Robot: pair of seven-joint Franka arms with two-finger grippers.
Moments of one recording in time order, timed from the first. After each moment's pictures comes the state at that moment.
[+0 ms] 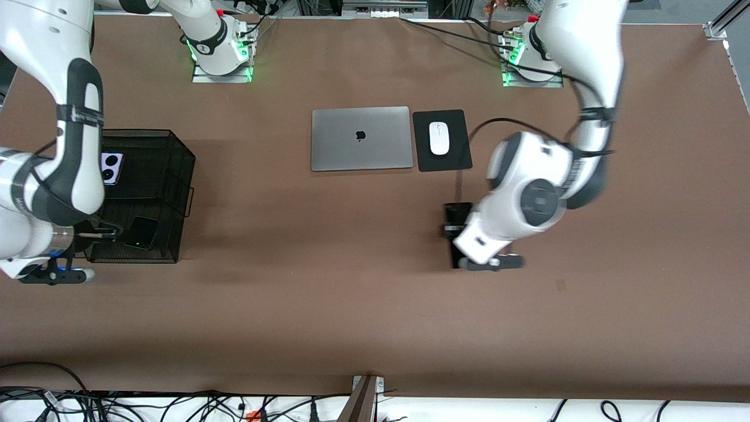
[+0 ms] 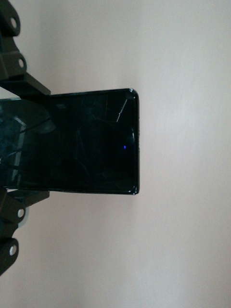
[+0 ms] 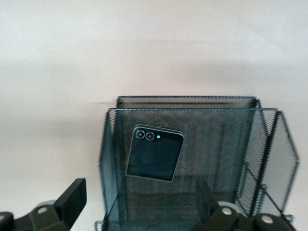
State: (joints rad) left arm -0.58 0.70 0.17 -1.33 -0.32 1.98 -0.42; right arm 0.25 0.66 -0.49 -1.27 0.22 1.68 -0.24
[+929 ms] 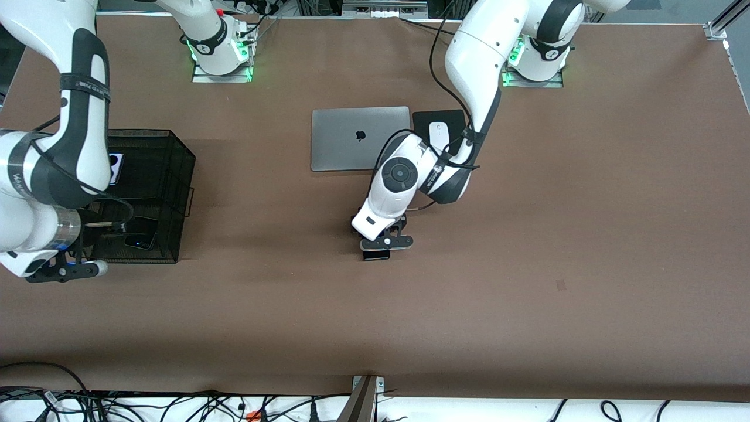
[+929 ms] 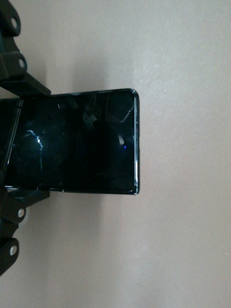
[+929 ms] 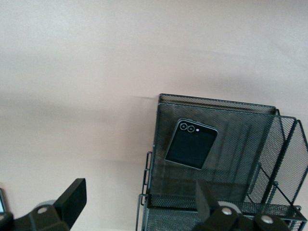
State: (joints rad) left arm -0.82 1.00 0.17 -1.18 -0.33 2.31 -0.68; right arm 0.32 0.63 -0.47 -1.23 0.22 1.60 -0.24
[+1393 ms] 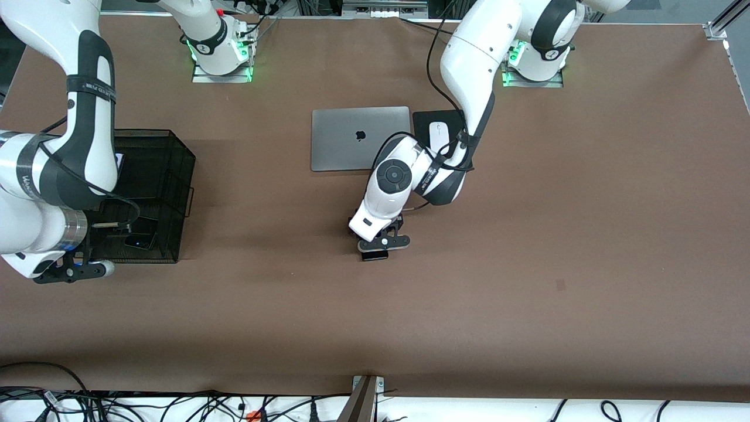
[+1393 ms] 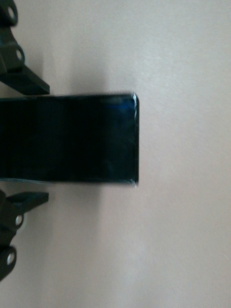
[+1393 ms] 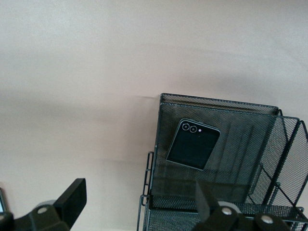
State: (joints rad) left arm -0.82 1.02 0.18 -1.14 -0.33 2.31 -0.70; right arm 0.32 0.63 -0.47 -1.23 0.22 1.60 -0.24
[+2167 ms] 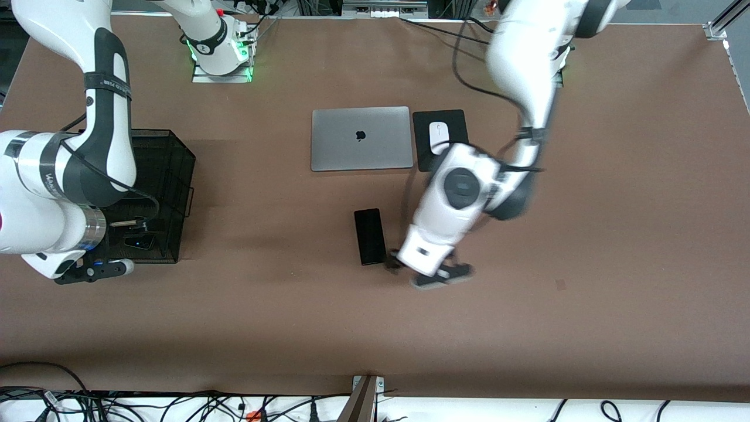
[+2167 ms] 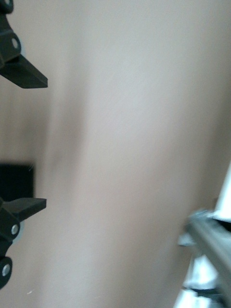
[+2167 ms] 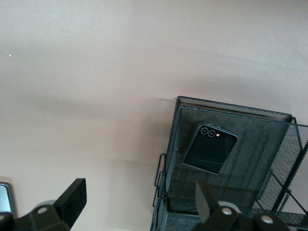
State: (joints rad) left arm -0.60 0.83 0.23 -1.07 -0.25 2.13 -0.63; right arm 0.37 0.63 -0.47 -1.23 0.23 1.60 -0.24
